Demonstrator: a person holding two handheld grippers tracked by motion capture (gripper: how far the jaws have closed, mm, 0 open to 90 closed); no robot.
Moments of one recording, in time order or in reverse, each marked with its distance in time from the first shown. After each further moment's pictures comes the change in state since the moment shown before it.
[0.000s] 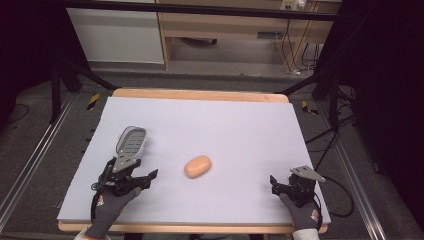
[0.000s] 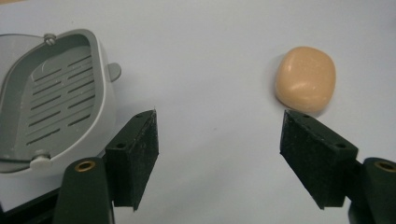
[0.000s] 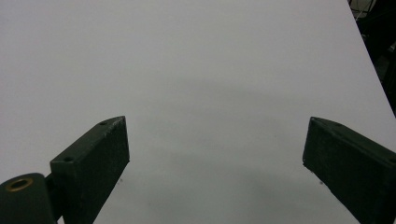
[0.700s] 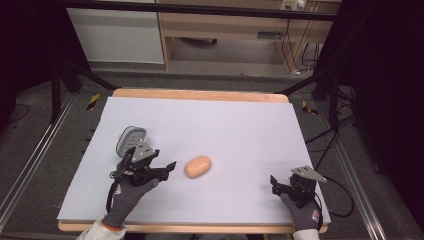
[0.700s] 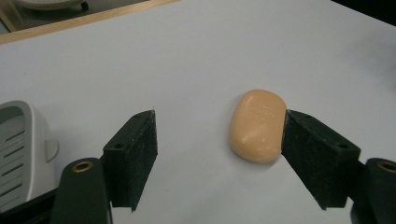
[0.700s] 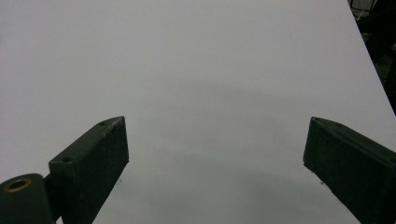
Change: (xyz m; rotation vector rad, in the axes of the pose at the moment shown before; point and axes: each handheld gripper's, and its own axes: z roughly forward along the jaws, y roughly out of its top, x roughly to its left) left arm -0.035 0.042 0.020 -0.021 -0.075 0.057; right arm -0.001 0.000 -0.001 -0.005 0.006 0.014
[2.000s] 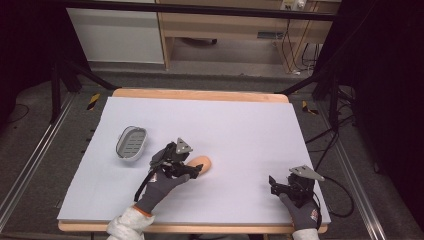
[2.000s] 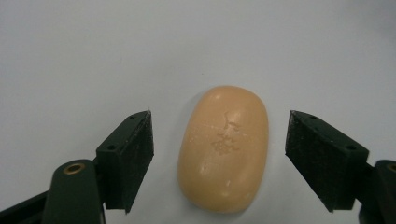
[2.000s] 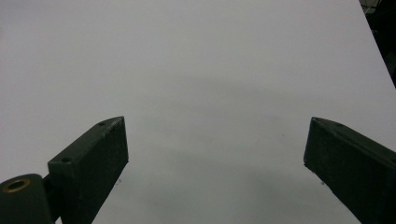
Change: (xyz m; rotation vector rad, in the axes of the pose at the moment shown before) left arm -0.035 0.016 0.083 0.189 -0.056 0.092; right arm 0.002 0.001 0.003 0.019 0.012 -0.009
